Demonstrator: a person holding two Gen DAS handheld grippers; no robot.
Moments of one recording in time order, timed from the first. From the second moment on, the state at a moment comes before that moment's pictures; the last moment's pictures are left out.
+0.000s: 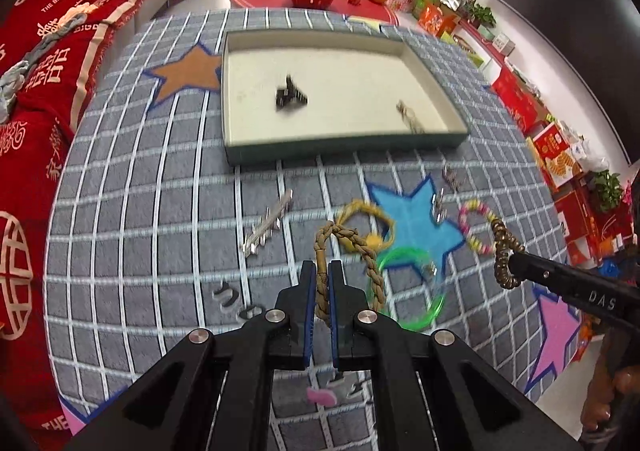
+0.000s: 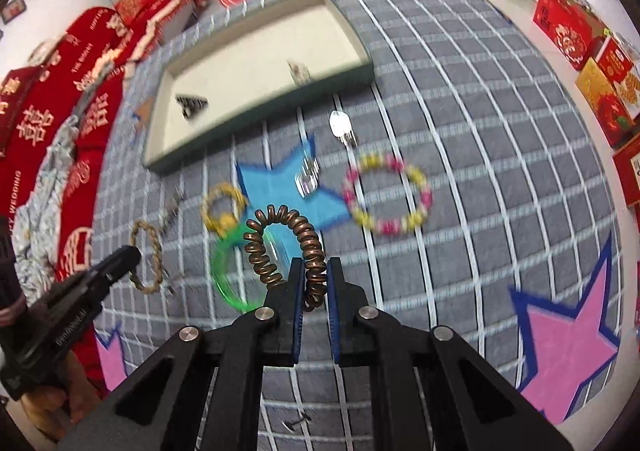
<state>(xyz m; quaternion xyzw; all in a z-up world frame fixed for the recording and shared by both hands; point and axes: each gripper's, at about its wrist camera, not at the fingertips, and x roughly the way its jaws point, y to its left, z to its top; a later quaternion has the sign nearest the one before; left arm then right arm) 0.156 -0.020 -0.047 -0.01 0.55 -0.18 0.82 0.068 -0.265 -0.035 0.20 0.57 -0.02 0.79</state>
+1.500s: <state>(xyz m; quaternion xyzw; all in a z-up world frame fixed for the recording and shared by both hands) 0.337 -0.124 -0.103 0.09 0.55 -0.13 0.82 0.291 -0.319 -0.079 0.19 0.59 -0.01 0.78</state>
